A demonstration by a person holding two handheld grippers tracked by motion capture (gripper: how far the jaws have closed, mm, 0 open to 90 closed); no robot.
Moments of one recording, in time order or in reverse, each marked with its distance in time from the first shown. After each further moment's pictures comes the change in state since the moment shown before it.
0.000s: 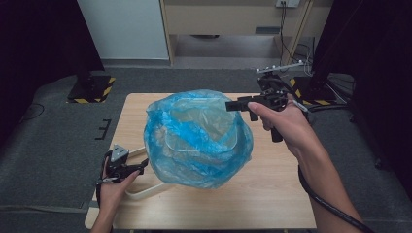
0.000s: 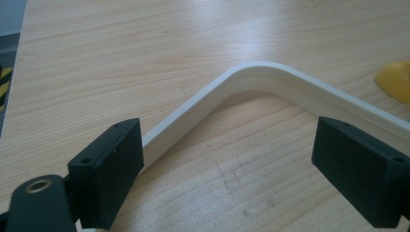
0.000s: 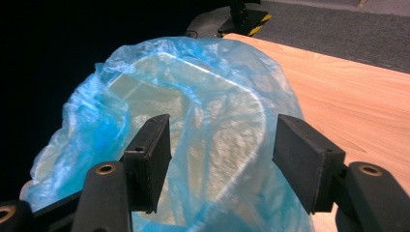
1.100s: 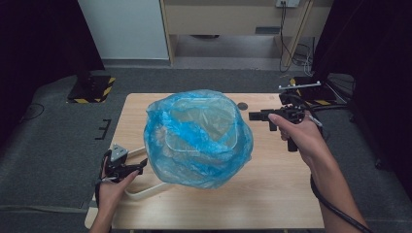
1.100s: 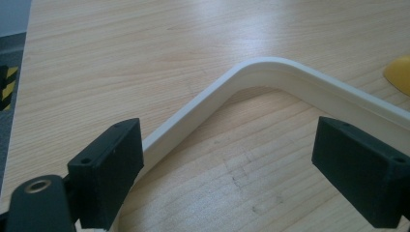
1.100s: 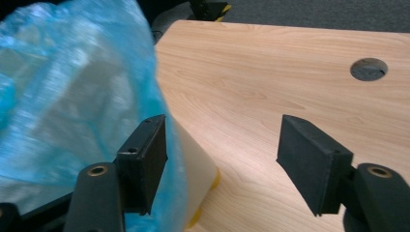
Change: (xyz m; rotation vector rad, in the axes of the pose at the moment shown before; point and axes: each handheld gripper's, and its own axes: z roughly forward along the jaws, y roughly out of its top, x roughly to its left) left arm 0.003 0.000 -0.001 0.009 0.015 0.012; right arm -0.076 -0.051 -0.004 -0.004 -0.109 0.116
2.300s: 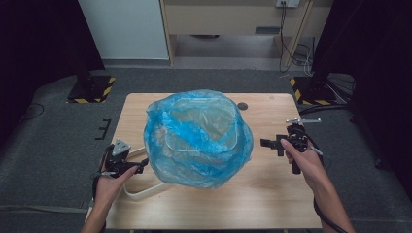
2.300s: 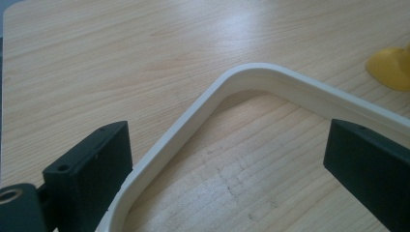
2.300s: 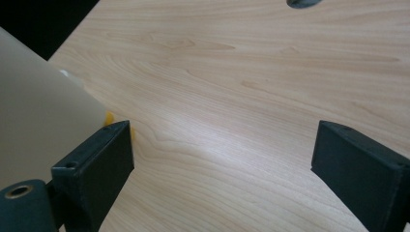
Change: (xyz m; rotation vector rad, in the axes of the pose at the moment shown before) left arm 0.004 0.018 0.003 0.058 -0.063 0.078; right arm -0.099 -0.100 0.044 -0.006 -0.085 0.041
